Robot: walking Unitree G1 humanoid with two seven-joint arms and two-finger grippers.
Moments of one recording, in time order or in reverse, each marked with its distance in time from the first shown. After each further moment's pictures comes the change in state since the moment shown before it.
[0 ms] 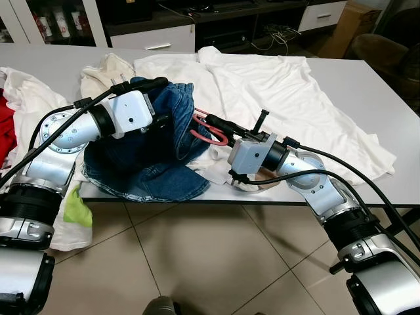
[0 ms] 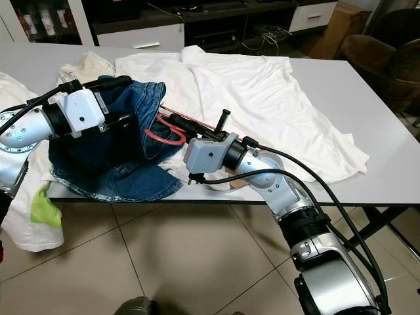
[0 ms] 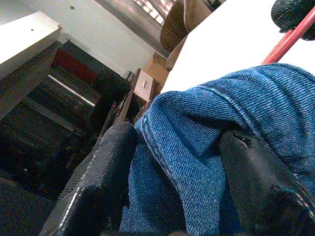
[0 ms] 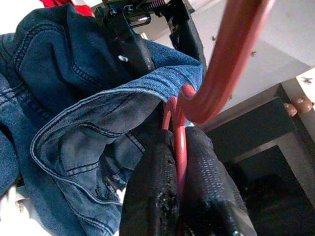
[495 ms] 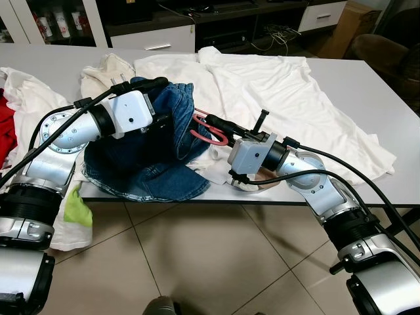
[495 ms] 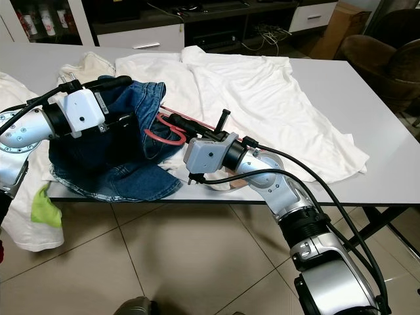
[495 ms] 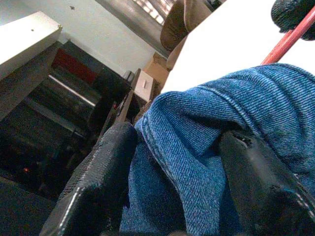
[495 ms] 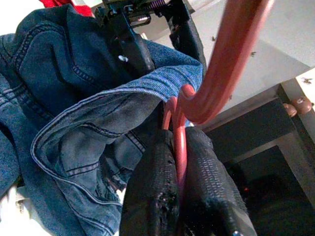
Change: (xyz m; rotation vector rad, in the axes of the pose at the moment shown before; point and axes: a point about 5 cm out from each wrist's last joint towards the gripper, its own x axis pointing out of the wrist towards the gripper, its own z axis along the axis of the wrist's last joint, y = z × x) left arm 0.000 0.000 0.000 0.000 0.000 0.000; right arm 0.000 0.000 0.000 0.000 0.000 0.000
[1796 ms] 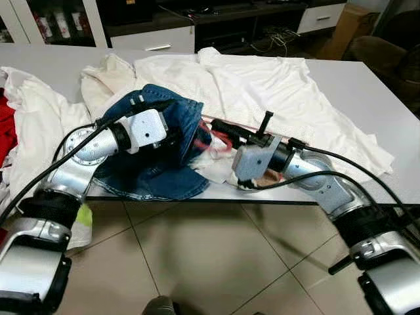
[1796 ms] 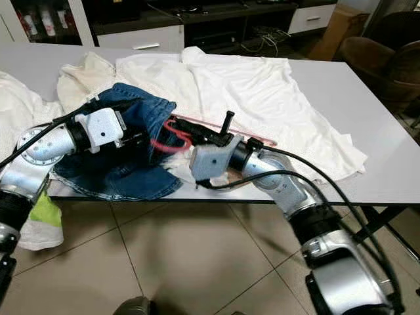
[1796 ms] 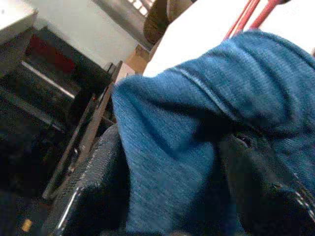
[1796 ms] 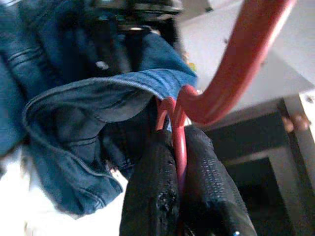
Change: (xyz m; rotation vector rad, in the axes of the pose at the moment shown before) left arm 0.017 -0.030 -0.015 -0.041 0.029 -0.075; right arm -0.009 -0.001 -0.006 -0.172 0.031 0.083
